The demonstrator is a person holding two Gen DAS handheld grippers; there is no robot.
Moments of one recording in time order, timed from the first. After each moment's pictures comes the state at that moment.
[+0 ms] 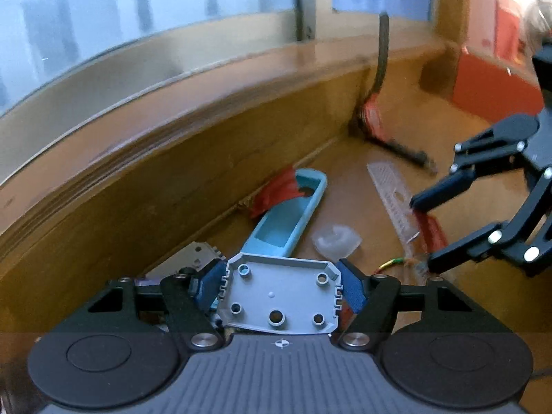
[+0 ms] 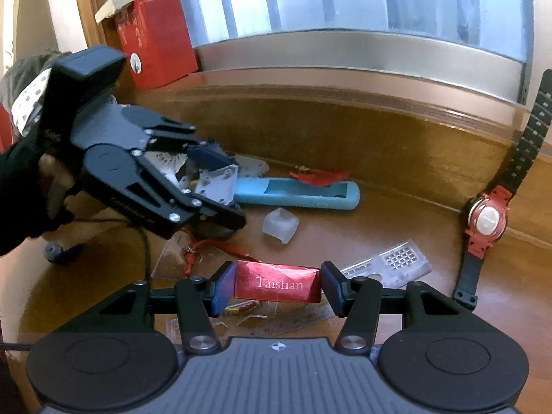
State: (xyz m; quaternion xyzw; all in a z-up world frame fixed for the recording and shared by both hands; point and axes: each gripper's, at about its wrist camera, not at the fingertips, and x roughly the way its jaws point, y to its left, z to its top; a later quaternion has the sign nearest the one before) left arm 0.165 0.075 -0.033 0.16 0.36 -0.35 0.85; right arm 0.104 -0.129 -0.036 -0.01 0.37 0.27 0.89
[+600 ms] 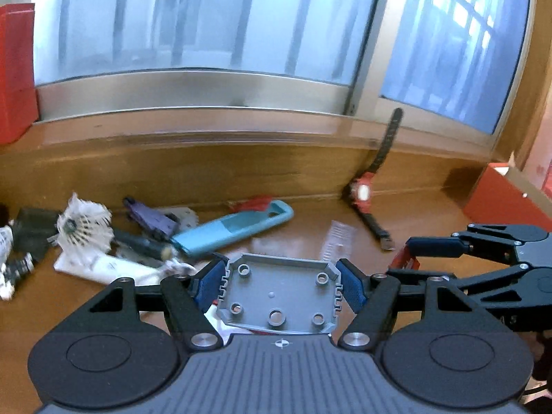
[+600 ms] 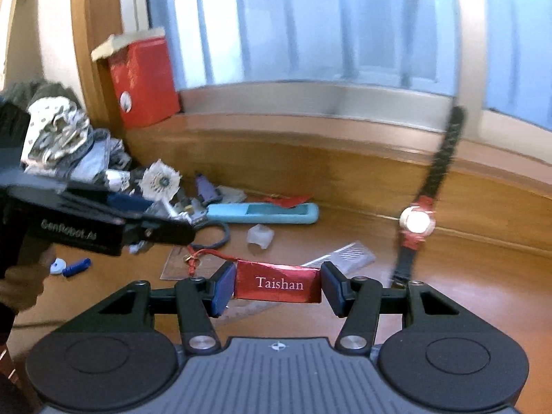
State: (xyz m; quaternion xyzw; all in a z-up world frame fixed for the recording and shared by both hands) left arm 0.055 0.051 0.015 -0.01 0.34 -0.21 0.92; right arm 0.028 -0.159 0.004 0.00 0.30 0.20 0.93
